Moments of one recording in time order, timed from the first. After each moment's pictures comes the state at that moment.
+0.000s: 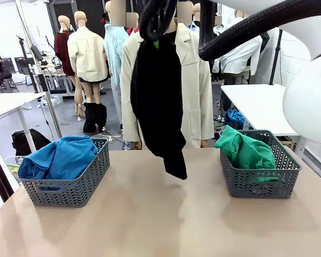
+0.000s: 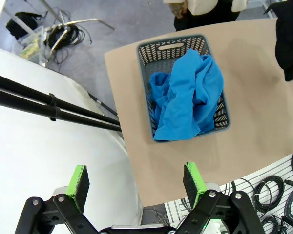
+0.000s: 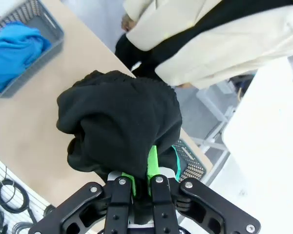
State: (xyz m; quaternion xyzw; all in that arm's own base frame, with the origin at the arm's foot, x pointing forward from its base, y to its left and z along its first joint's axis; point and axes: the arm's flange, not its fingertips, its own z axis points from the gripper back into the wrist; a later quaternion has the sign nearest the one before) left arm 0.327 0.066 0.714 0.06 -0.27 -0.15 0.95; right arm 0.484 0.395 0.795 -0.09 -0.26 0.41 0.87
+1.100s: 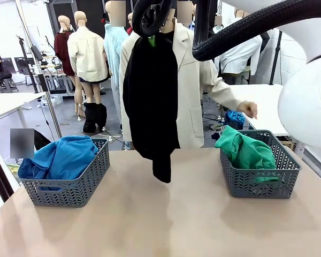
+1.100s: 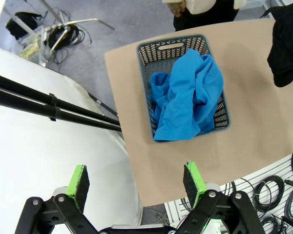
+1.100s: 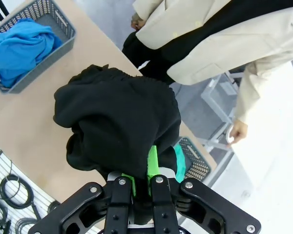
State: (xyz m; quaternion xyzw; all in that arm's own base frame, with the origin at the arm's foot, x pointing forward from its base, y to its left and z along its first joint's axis) left arm 0.327 0.066 0.714 0.06 -0.27 -0.15 0.95; right arm 0.472 0.402 0.798 -0.08 -0.25 0.42 0.87
